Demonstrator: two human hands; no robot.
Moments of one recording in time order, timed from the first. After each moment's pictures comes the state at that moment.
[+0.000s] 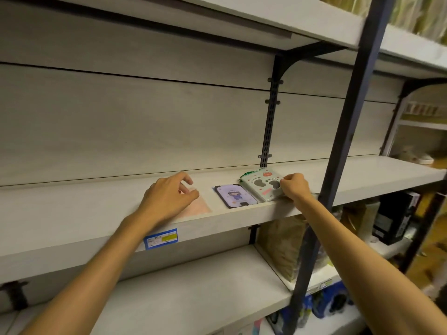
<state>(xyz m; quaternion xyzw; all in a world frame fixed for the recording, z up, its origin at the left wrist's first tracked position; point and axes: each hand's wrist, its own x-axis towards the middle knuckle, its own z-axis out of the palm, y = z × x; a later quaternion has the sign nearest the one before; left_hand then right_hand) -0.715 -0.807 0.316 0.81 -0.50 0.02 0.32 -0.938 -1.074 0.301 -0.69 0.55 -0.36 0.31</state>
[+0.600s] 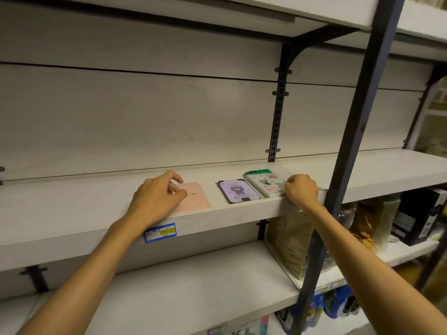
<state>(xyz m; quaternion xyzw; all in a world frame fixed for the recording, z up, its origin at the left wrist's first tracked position) -0.721 -0.790 0.308 0.83 -0.44 0.06 0.34 -0.944 -1.094 0.274 -0.79 0.53 -0.29 0.11</state>
